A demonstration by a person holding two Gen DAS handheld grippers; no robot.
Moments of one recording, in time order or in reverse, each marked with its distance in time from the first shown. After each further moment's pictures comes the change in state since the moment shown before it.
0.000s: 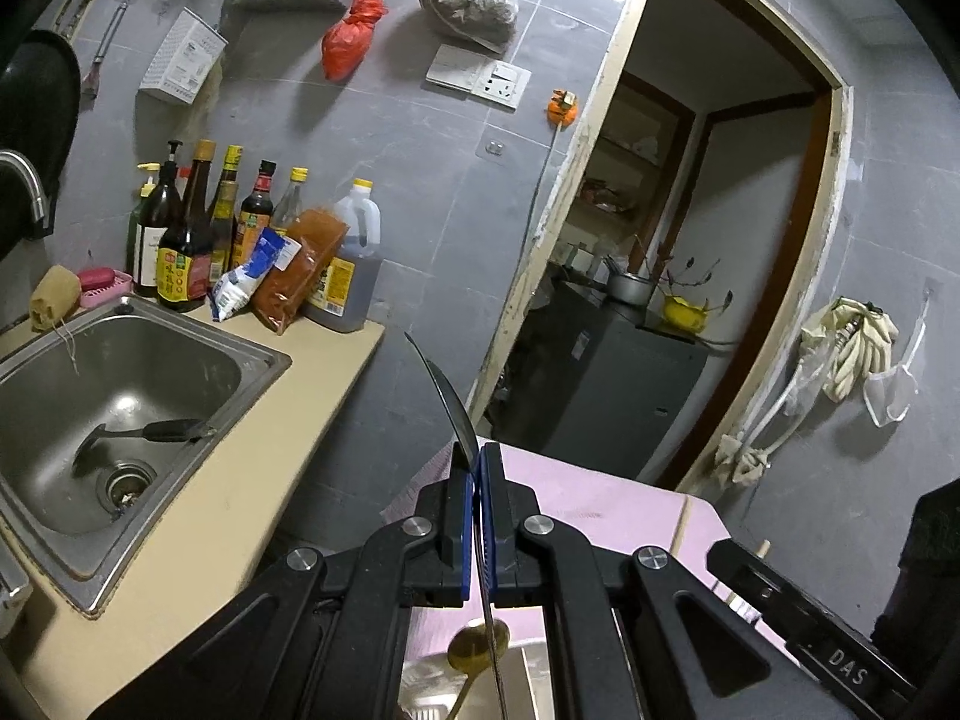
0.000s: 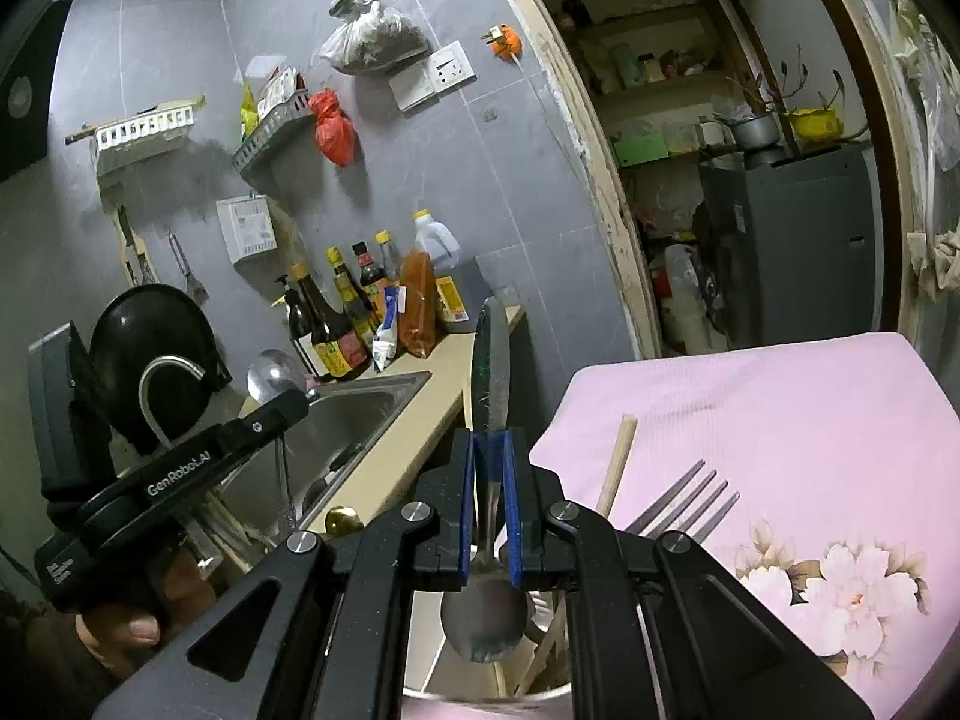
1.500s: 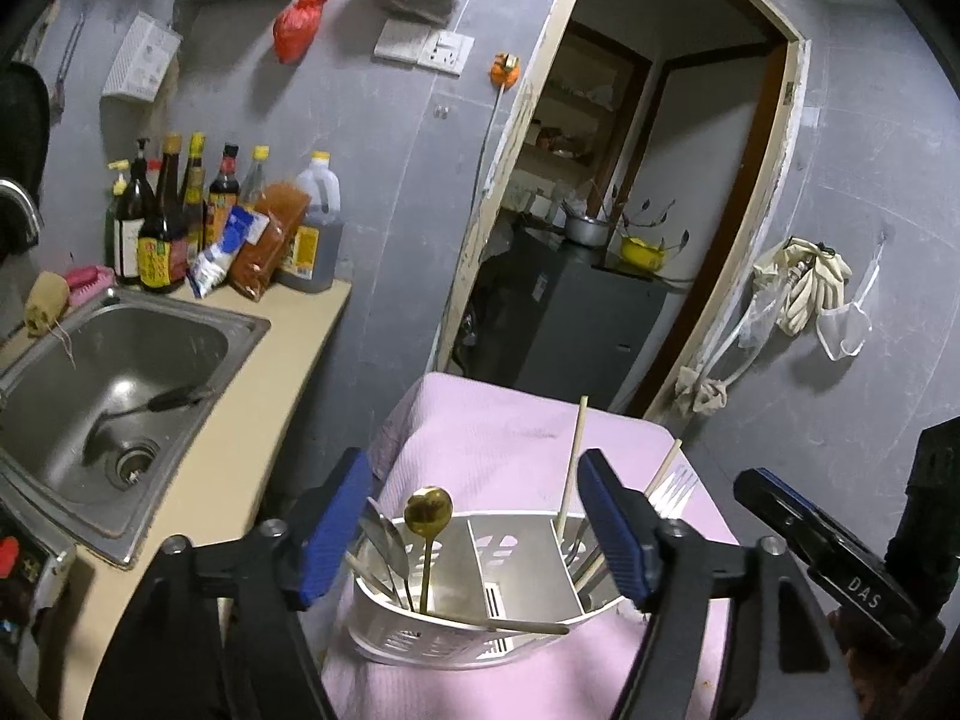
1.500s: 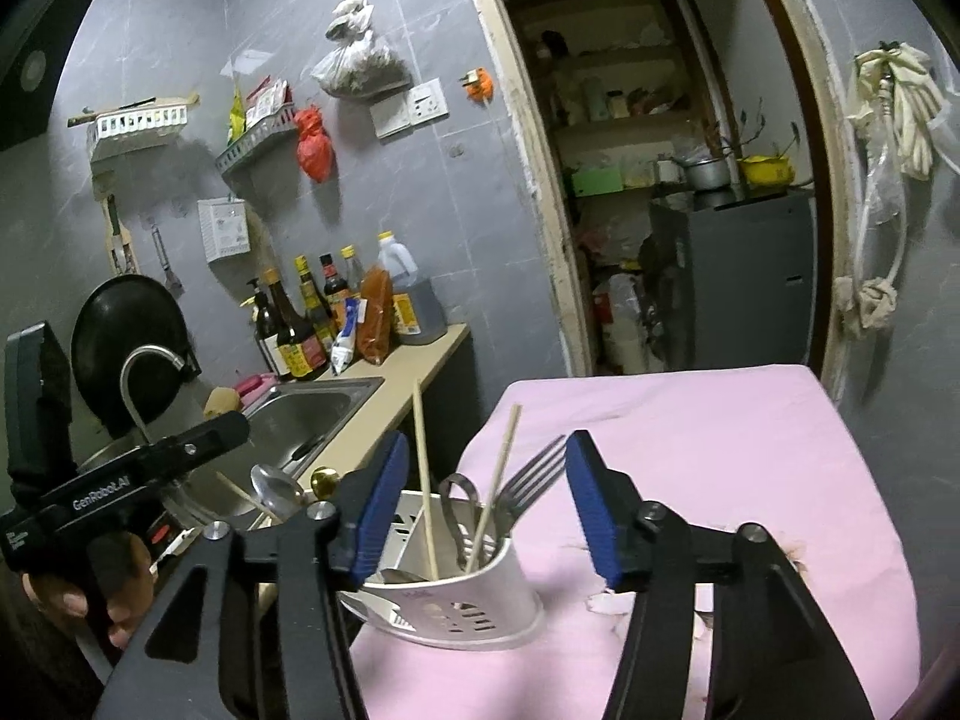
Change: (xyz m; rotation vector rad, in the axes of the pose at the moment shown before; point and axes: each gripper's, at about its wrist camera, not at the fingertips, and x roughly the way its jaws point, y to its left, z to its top) left arm -0.061 -0.017 -0.002 0.083 0.129 -0.065; right arm -0.095 0.004 0.007 -0.053 -0.045 -0.158
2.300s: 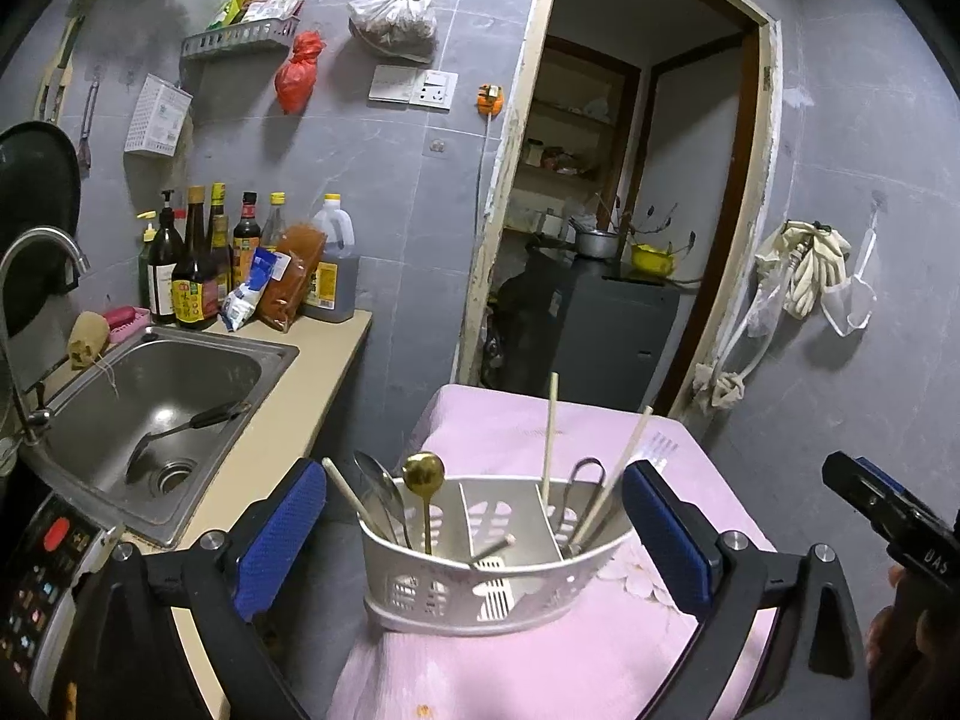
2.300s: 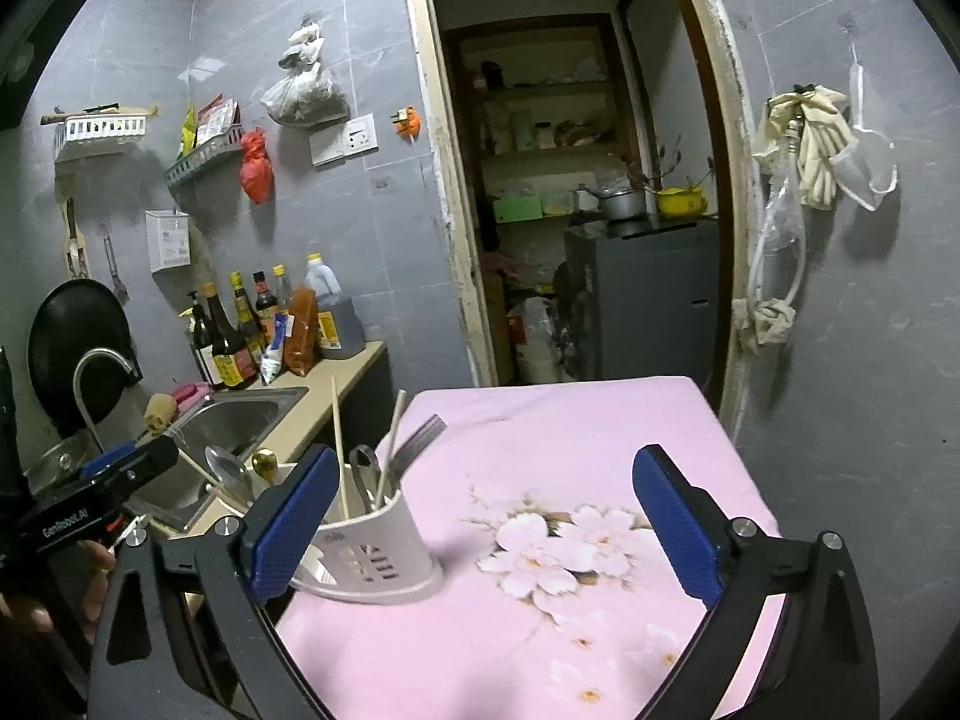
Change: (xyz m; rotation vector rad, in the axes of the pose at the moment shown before) left arm -0.048 -0.034 -0.030 0.078 -0.065 0.084; right arm -0.089 -0.026 -0.004 -0.016 -0.054 -0.202
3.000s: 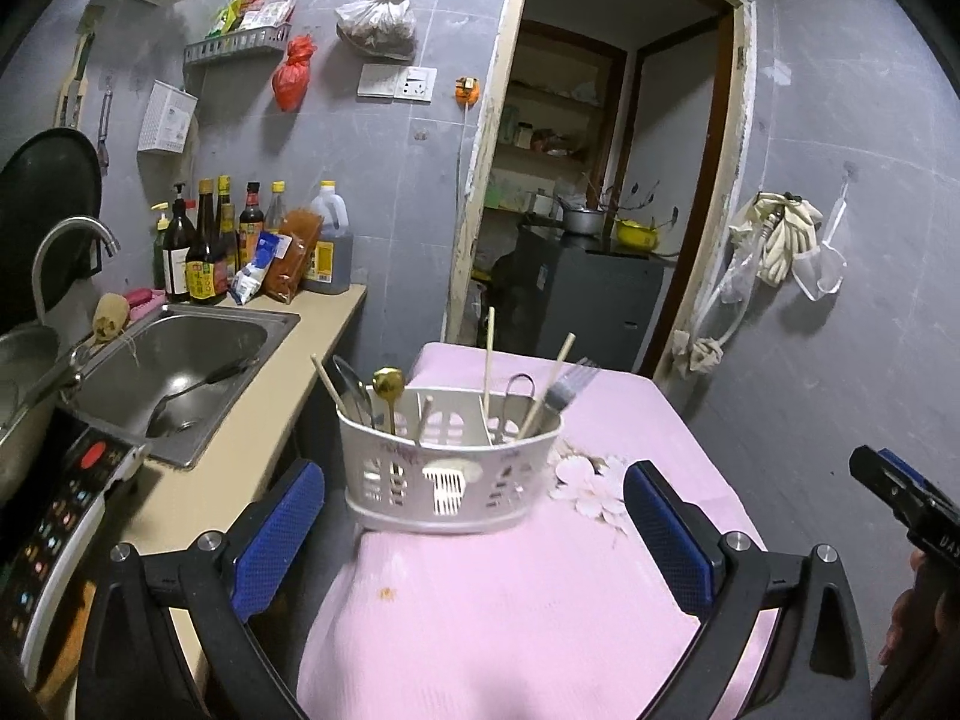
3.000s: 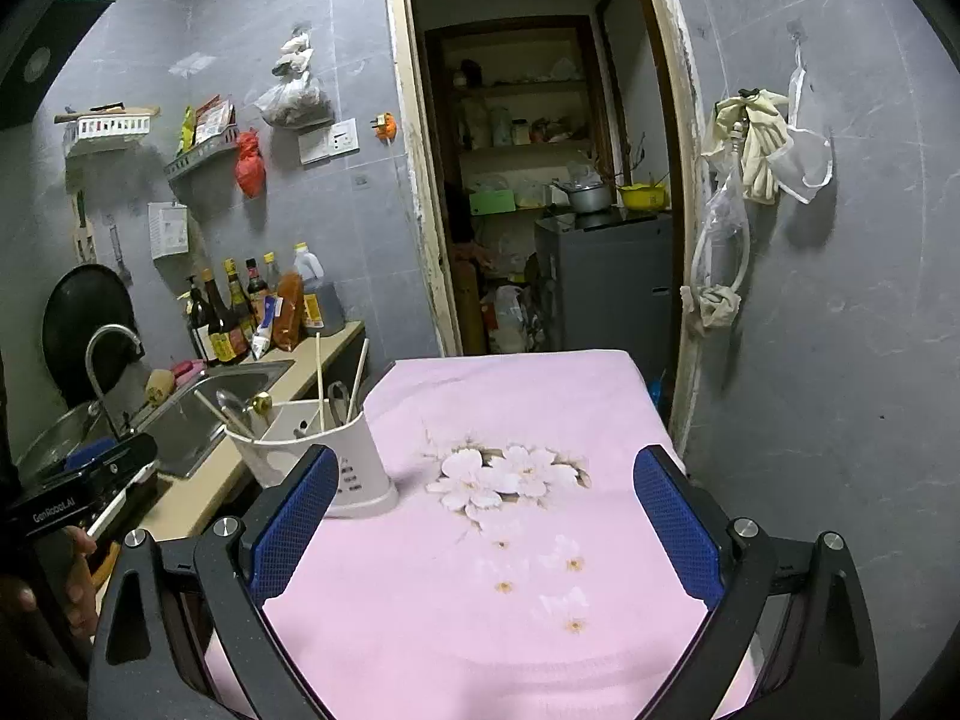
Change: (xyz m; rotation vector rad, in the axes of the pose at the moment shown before) left arm -0.082 -0.043 -0.041 0.019 0.044 0.012; right arm -0.102 -0.048 -0.026 -0.011 0.026 -0.041
